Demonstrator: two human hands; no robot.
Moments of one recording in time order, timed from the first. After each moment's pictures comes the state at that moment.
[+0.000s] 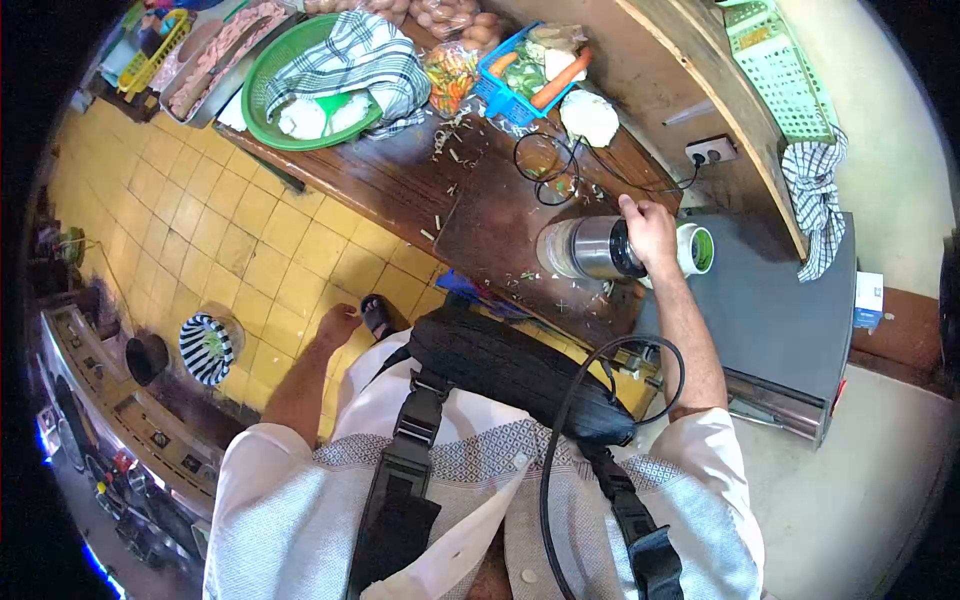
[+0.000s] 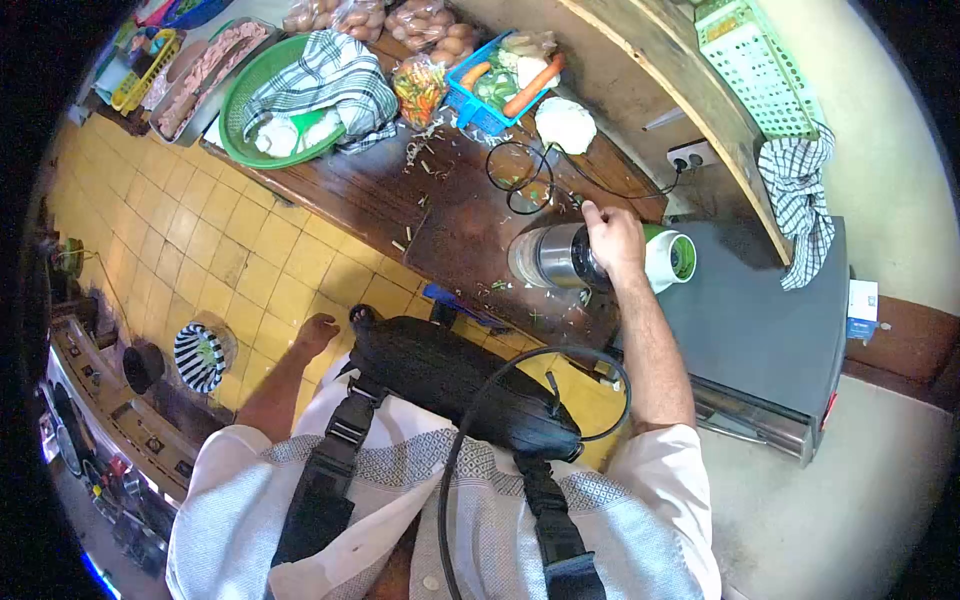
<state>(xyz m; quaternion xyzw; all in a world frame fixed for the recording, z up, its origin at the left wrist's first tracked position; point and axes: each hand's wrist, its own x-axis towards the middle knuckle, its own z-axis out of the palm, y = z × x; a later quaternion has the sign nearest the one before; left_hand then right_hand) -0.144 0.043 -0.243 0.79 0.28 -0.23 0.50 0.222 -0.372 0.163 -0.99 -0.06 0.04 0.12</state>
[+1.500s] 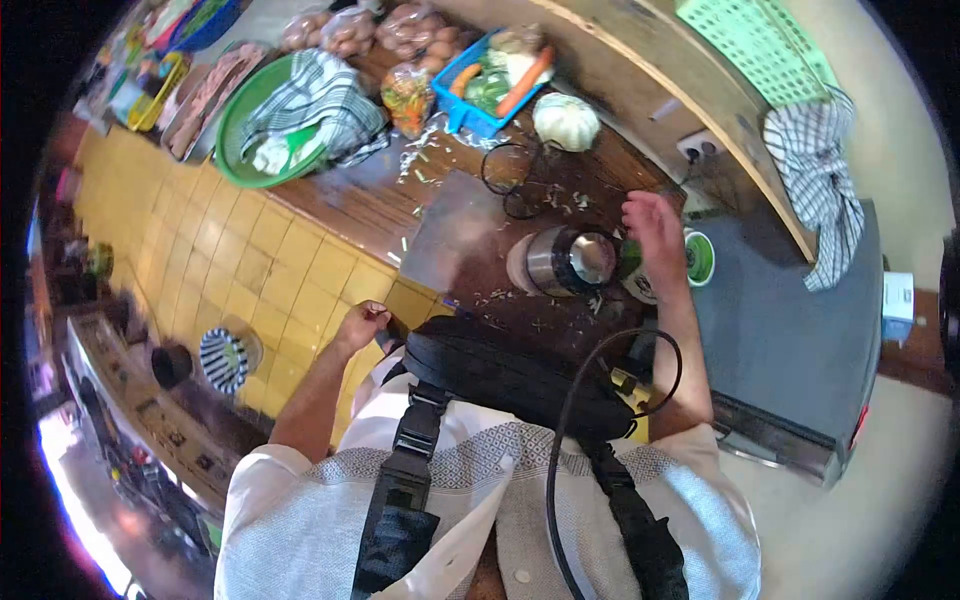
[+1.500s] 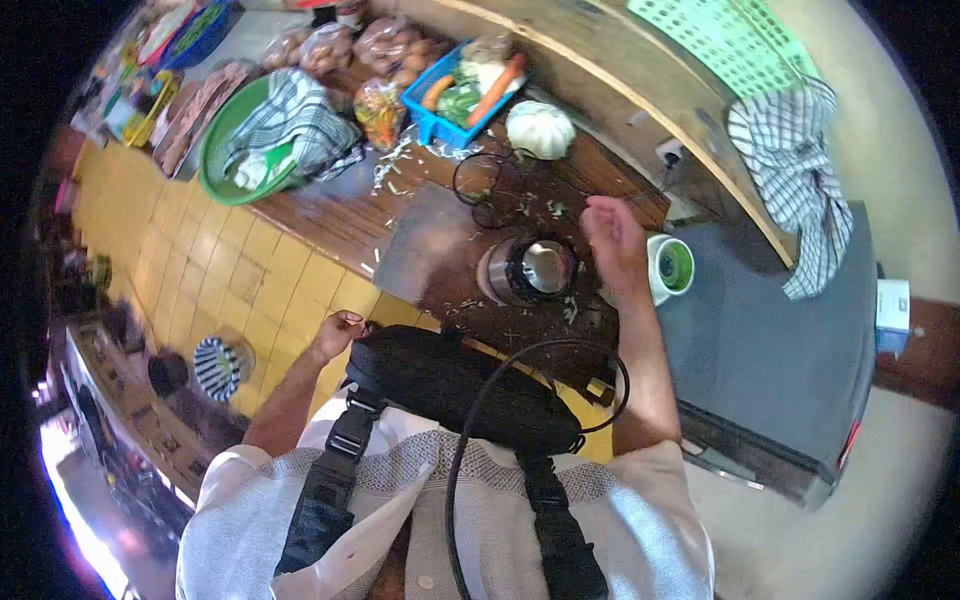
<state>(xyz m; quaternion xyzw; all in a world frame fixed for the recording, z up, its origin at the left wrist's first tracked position) -0.051 -0.047 -0.158 0.65 0.28 -0.19 0.68 0.235 -0.443 0.178 -0.84 -0.08 0.10 0.52</state>
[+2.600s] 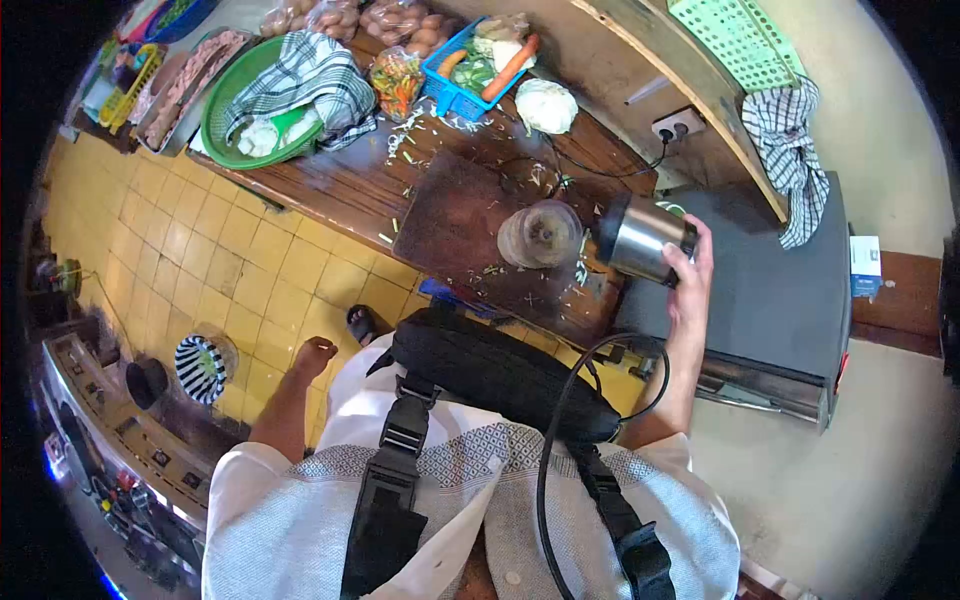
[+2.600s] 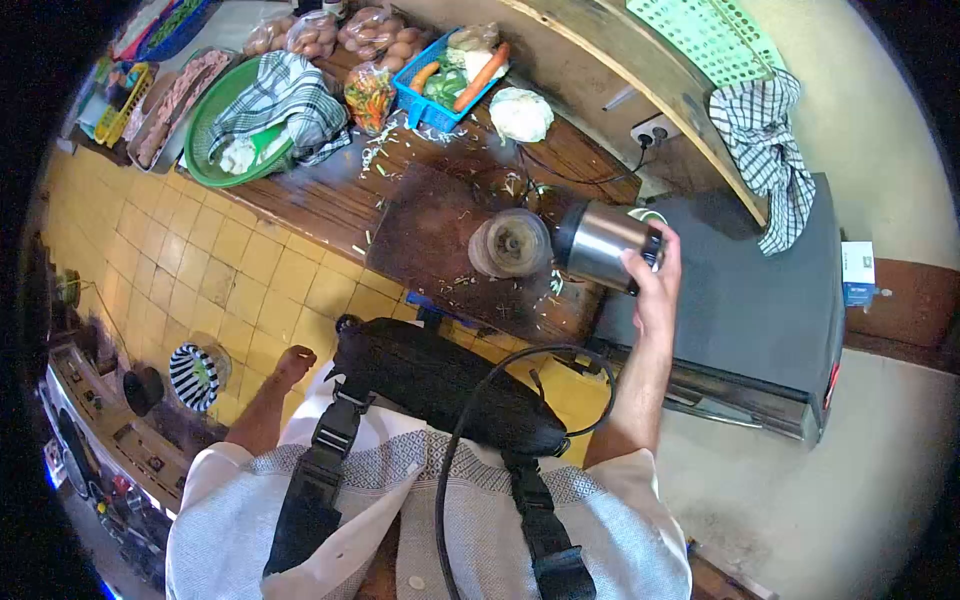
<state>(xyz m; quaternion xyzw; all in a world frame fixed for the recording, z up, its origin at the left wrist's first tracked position) -0.185 0.031 -0.229 0.77 0.31 -0.27 0.49 0.152 -0.477 0.222 -0.79 0.00 -0.02 0.62</state>
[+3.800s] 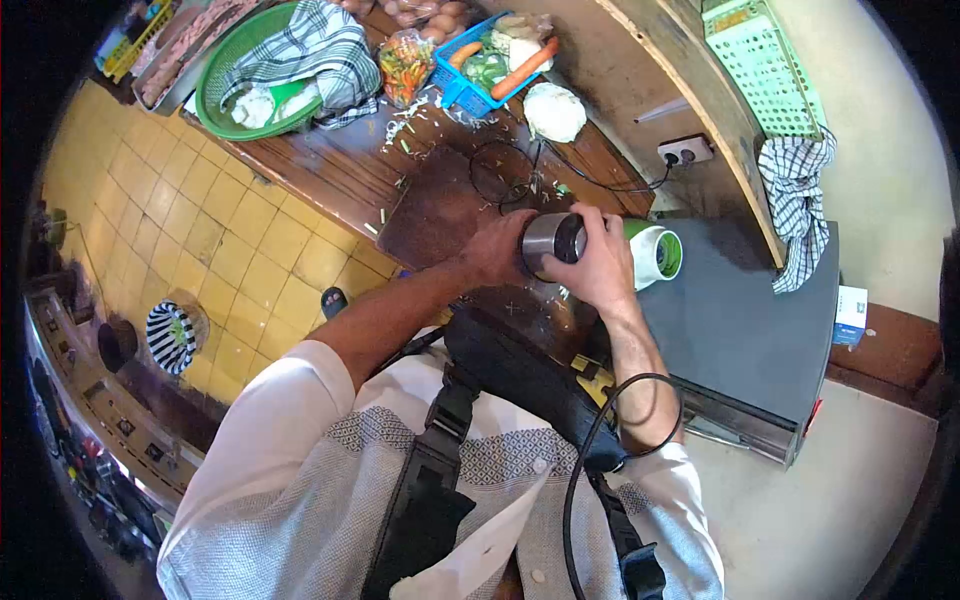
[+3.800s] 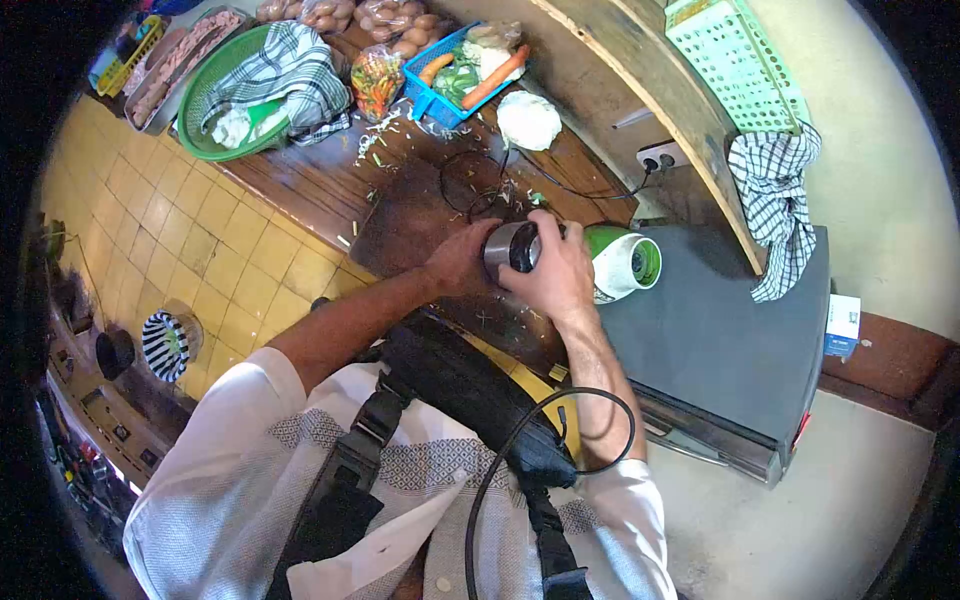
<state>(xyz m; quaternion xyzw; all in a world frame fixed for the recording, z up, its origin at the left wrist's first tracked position) 0.148 -0.246 0.013 0.82 -0.10 0.01 0.56 0.171 -0.373 0.198 -0.98 -0.18 0.09 0.06</state>
